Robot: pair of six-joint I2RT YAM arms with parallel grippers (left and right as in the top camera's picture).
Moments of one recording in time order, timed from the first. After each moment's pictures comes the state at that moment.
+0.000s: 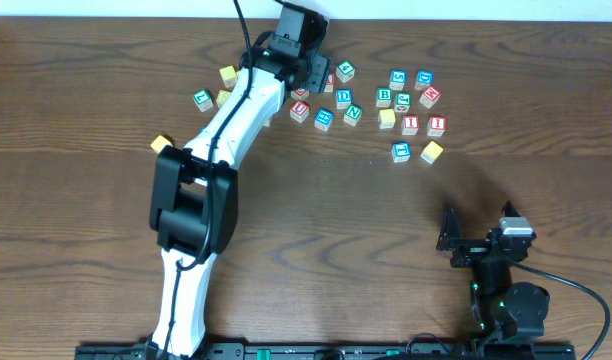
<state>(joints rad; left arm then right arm) -0.39 2.27 1.98 -0.58 0.00 -0.03 0.00 0.01 0.01 -0.07 -0.04 0.07</state>
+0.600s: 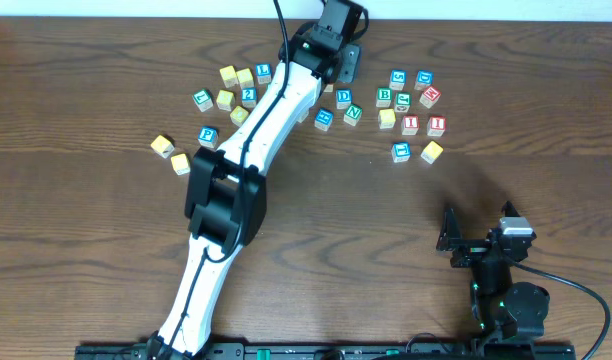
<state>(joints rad) -0.49 2.45 2.30 -0.73 -0.15 -0.18 0.00 0.01 0.01 -0.07 -0.04 0.07</state>
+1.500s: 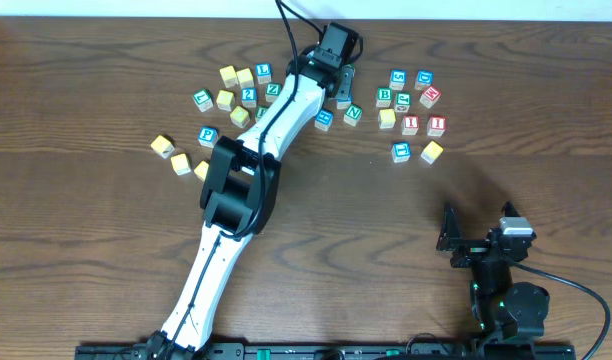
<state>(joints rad) -0.48 2.61 2.30 -0.66 -0.15 -0.23 0.00 0.01 0.01 -0.07 -0.04 0.07</state>
